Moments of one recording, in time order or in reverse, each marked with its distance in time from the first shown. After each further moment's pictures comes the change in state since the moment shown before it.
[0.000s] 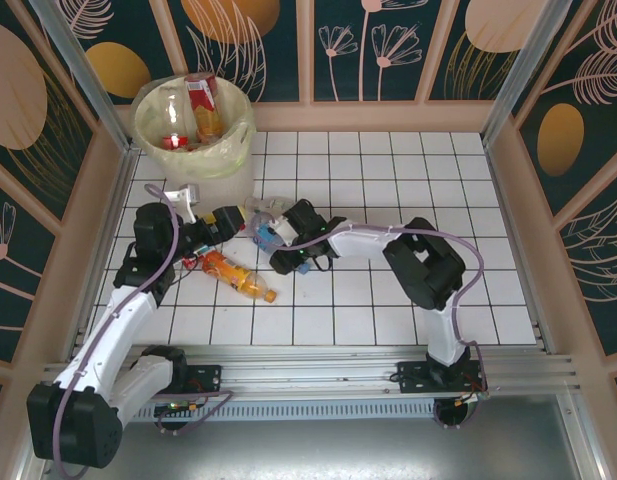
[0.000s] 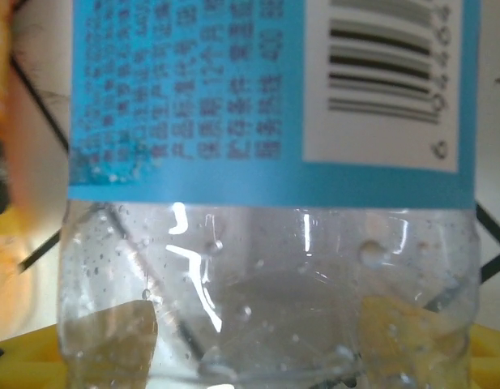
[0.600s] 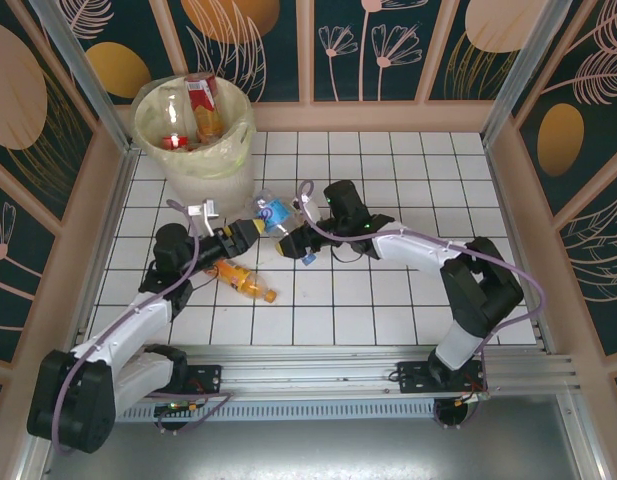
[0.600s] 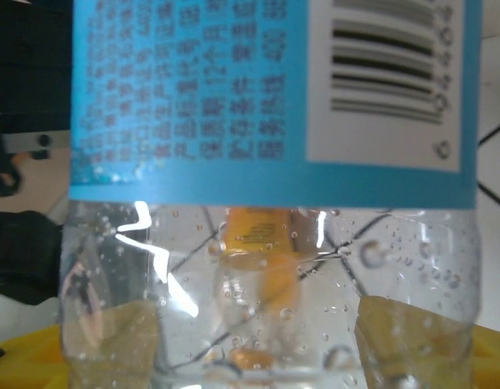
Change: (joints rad) left arm -0.129 0.113 -0.223 0.559 0.102 -0.257; right arm -0.125 -0.320 -0.211 0.256 -0.495 0.244
